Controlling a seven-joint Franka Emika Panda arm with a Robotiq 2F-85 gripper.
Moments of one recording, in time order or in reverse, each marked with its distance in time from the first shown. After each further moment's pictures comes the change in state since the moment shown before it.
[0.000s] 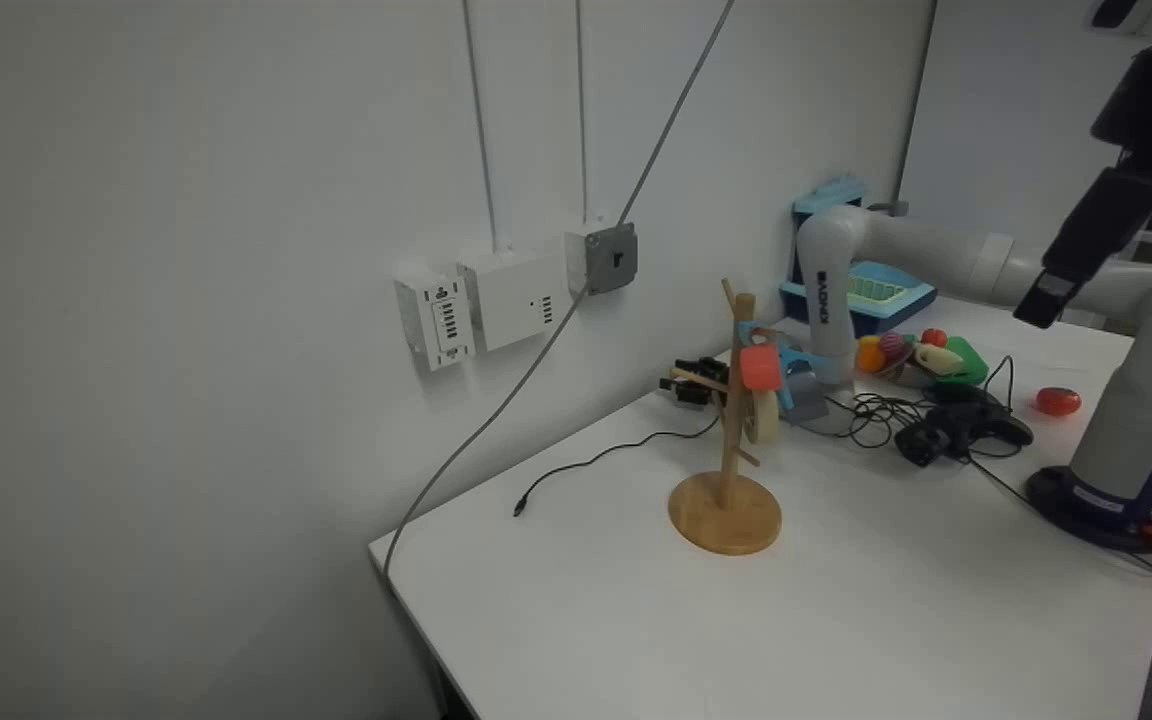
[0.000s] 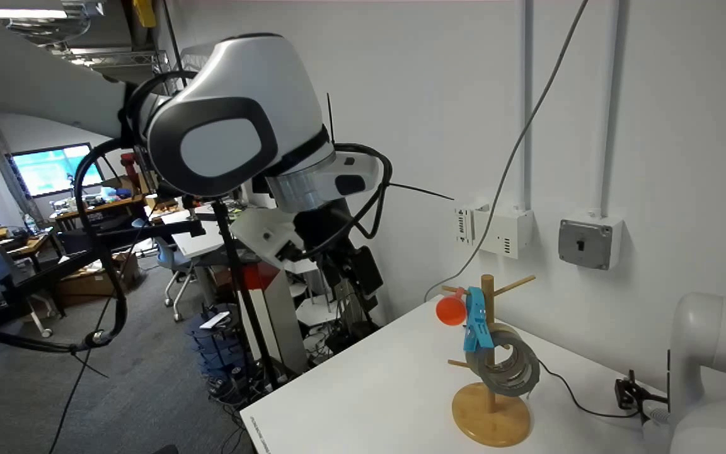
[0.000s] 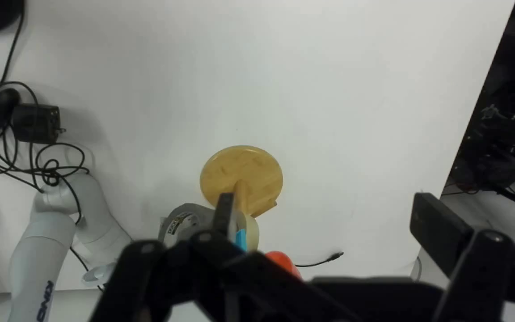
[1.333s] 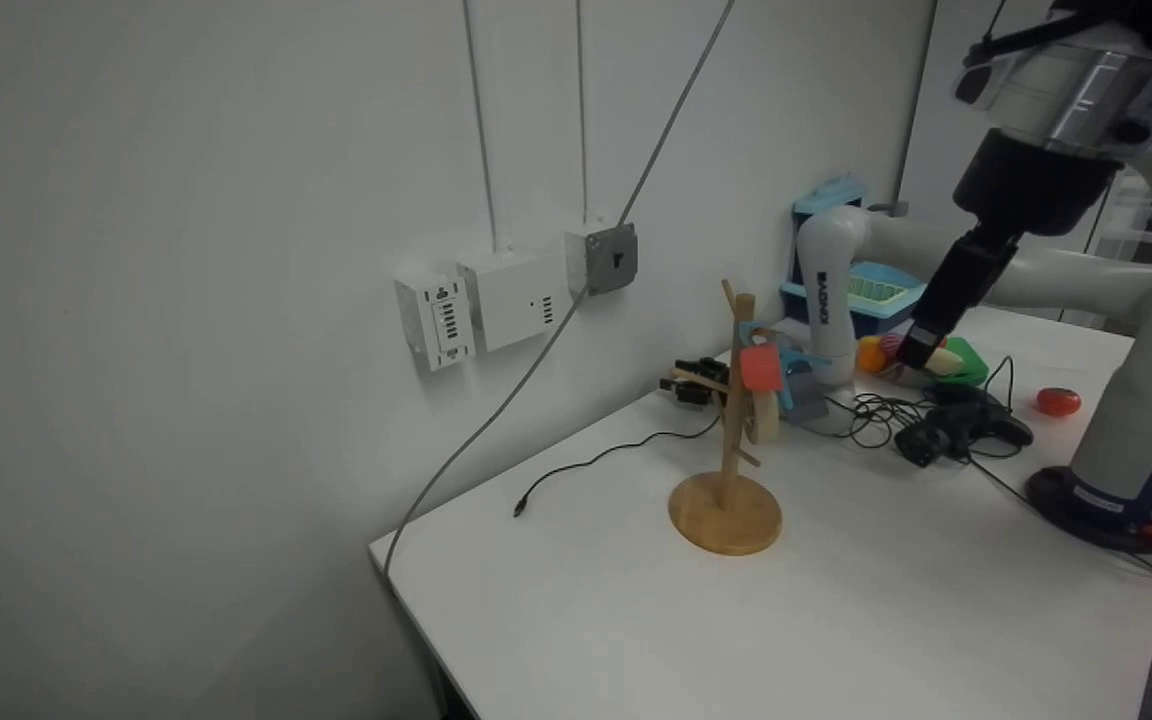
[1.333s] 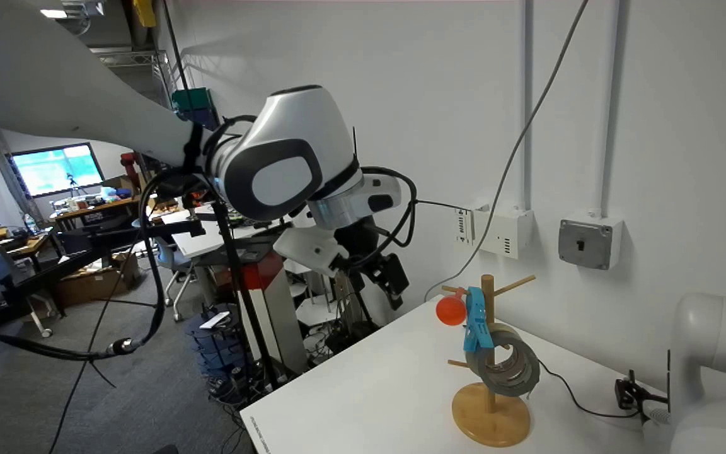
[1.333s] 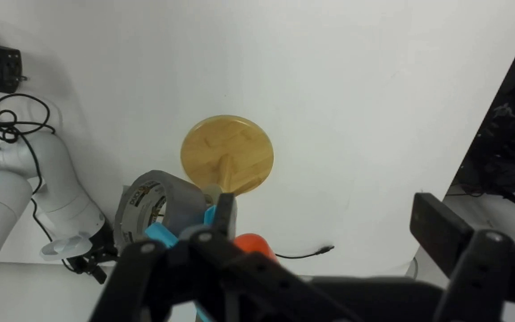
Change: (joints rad) arm 0.023 0.215 0.044 0.103 -0.016 0.144 -0.005
